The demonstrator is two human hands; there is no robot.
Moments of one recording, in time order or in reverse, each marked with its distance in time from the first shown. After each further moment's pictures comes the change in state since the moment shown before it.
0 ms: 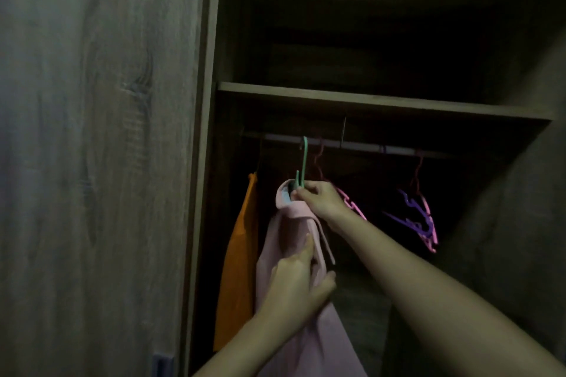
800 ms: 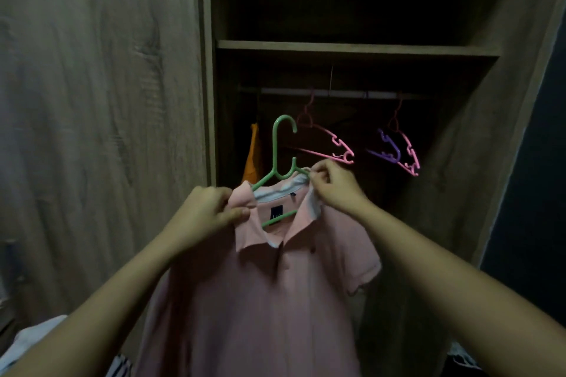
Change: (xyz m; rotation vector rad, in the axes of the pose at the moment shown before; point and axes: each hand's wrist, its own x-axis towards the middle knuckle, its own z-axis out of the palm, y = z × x) left_hand -0.075 -0.008 -0.142 0.454 -0.132 -0.010; right_hand -0.170 -0.019 -0.014 -0.308 0.066 0.028
